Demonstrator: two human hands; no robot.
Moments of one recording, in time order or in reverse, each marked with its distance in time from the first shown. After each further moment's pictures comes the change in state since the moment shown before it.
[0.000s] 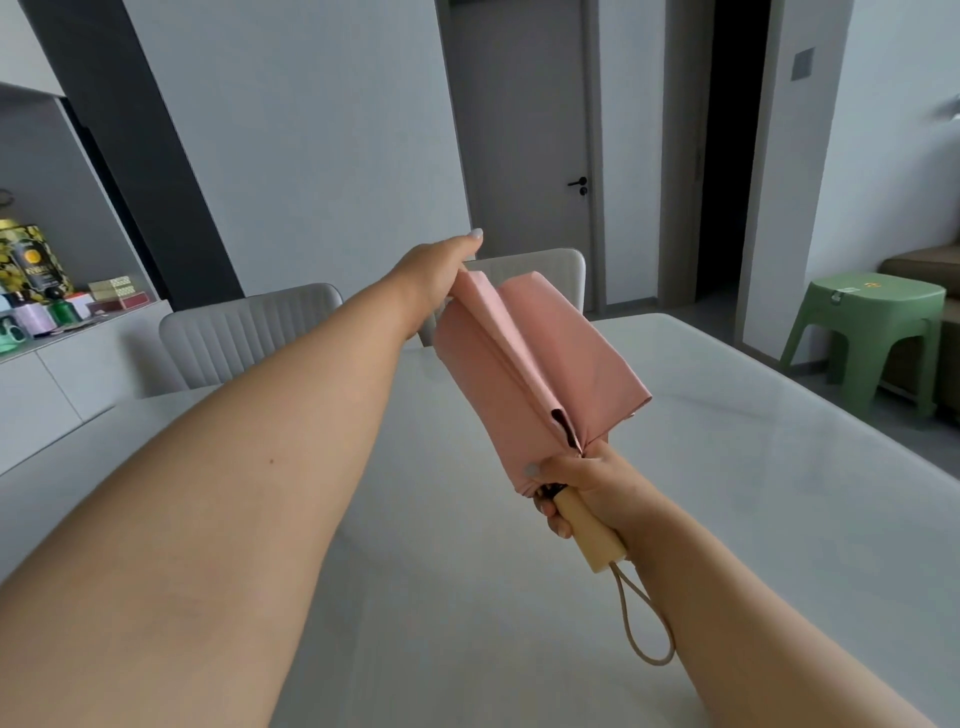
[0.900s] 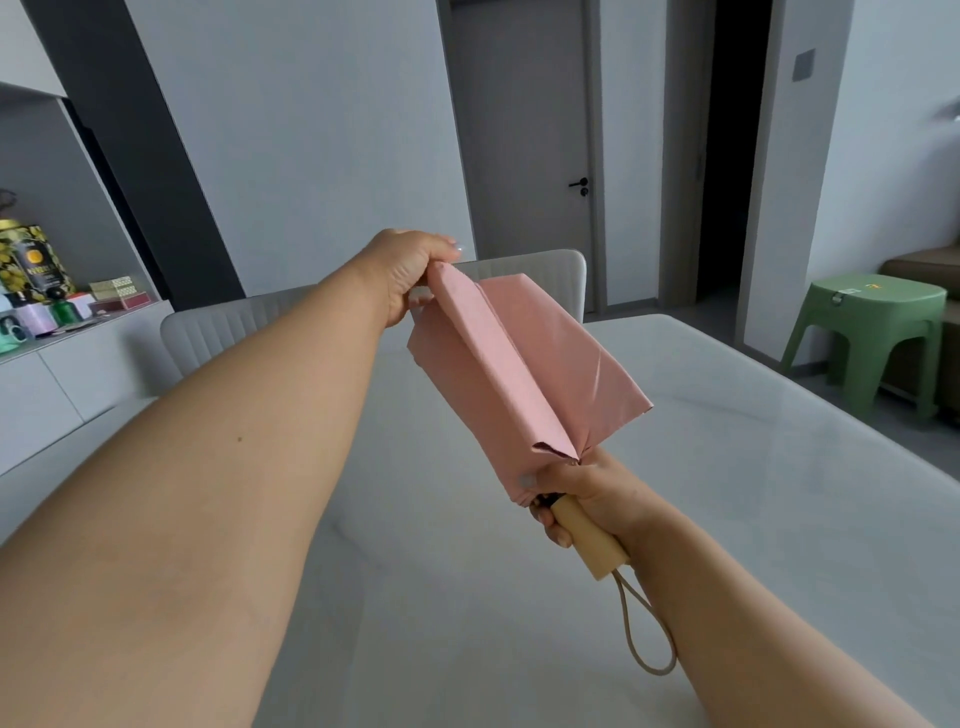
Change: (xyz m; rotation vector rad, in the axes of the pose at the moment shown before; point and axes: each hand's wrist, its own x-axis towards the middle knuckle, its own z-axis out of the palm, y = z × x) left_hand -0.004 0.005 -0.021 -0.295 0.053 -0.013; right_hand 0.001 0.003 0.001 -0.031 -0.097 -0.045
